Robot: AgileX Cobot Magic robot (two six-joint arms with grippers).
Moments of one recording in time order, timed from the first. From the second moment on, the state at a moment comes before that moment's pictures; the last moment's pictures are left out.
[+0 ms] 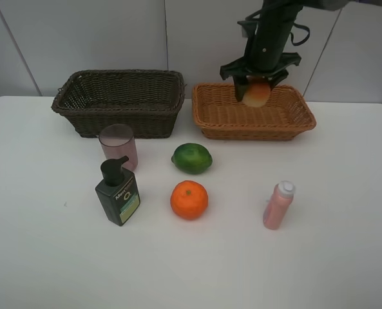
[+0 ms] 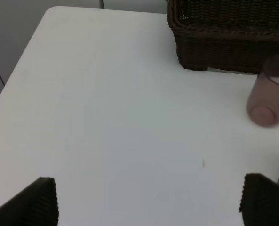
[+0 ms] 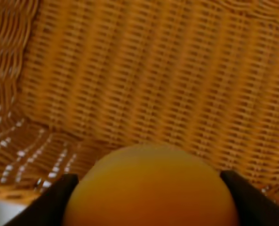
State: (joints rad) left arm 0.03 -0.01 -0.51 0.11 1.04 -0.14; right arm 0.36 2.24 -2.04 -0.16 1.21 0.13
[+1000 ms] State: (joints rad) left arm 0.03 -0.01 -0.51 0.11 1.04 -0.14; right arm 0.28 2.41 -2.05 -0.17 0.98 0.14
